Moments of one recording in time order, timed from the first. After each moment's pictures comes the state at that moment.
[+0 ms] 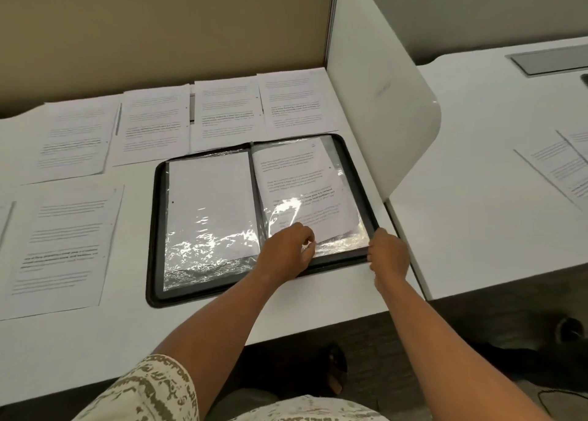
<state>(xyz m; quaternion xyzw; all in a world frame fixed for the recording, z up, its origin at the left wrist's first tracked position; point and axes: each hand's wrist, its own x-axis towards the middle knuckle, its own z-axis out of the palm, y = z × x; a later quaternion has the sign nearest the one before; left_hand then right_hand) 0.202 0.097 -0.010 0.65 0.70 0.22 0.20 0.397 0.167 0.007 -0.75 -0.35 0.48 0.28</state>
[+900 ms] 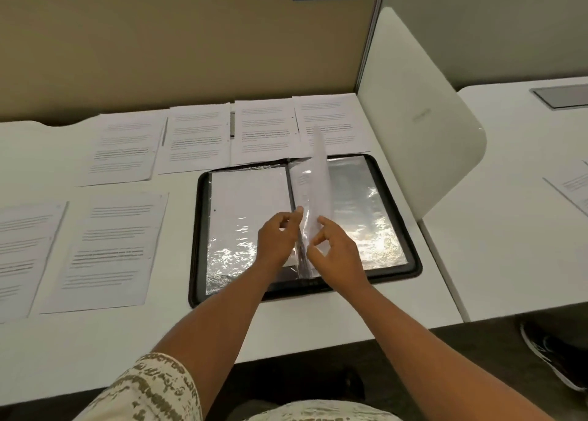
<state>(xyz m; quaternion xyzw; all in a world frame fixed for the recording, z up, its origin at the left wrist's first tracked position) 0.119 0.084 0.019 0.30 0.74 0.49 0.36 0.269 0.106 0.035 -0.46 -0.75 0.41 0.23</state>
